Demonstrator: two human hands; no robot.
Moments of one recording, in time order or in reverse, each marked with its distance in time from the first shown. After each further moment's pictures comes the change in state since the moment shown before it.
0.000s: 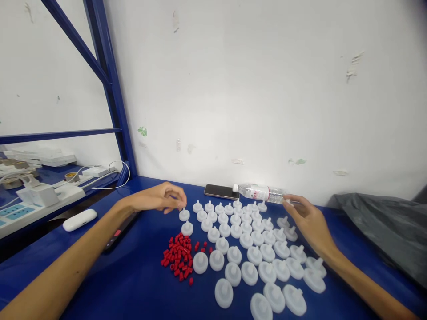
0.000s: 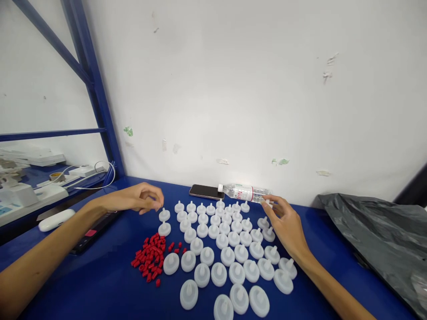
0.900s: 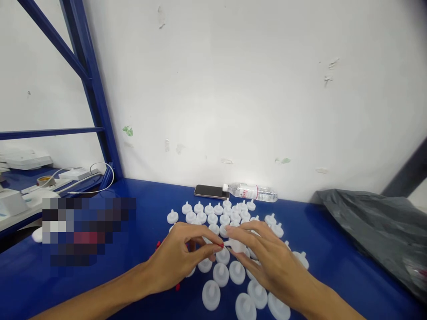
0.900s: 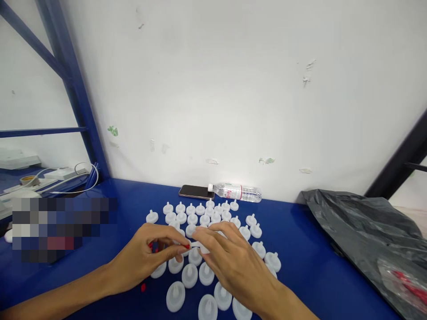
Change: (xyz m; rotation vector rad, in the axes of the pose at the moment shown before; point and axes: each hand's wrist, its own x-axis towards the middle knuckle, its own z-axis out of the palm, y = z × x) left_hand -0.004 0.037 0.144 -0.123 0.256 0.255; right_hand -0.079 -0.093 0.019 -0.291 -0.340 -0.999
